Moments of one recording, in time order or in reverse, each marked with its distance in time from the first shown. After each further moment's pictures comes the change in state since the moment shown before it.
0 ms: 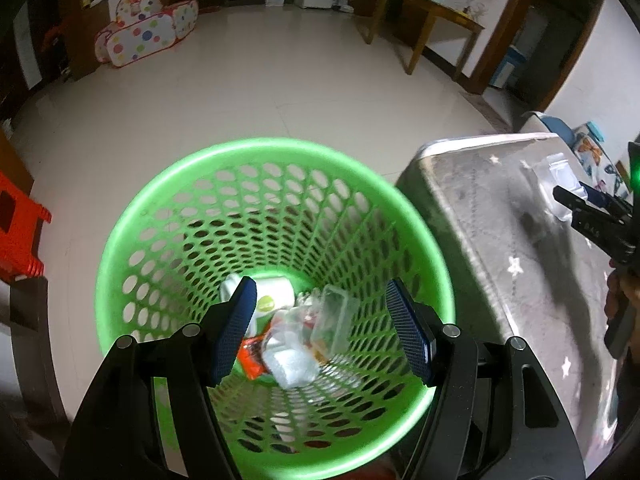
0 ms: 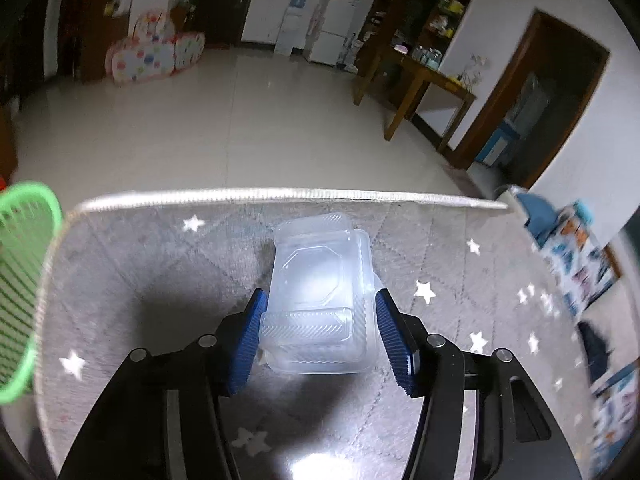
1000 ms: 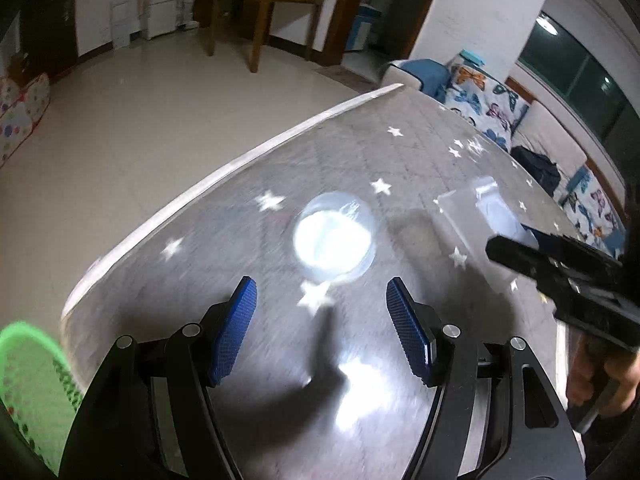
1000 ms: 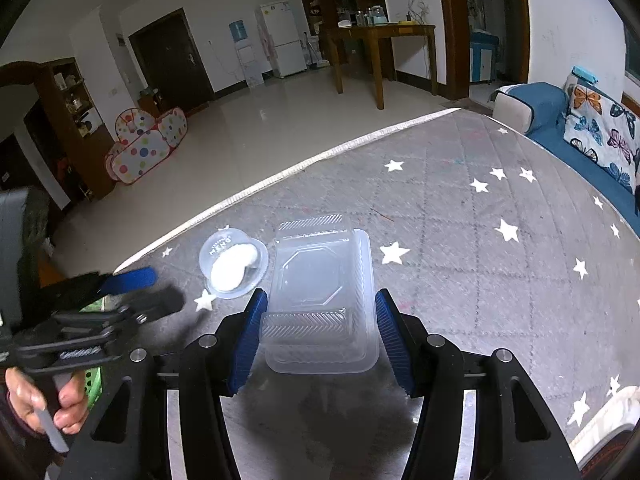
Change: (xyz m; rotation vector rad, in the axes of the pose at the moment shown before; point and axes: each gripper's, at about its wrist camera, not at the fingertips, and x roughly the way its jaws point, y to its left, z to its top) left arm 0.057 -0.265 0.052 0.391 0.009 -0.329; right arm -0.057 -0.134 -0.059 0.428 -0.010 0.248
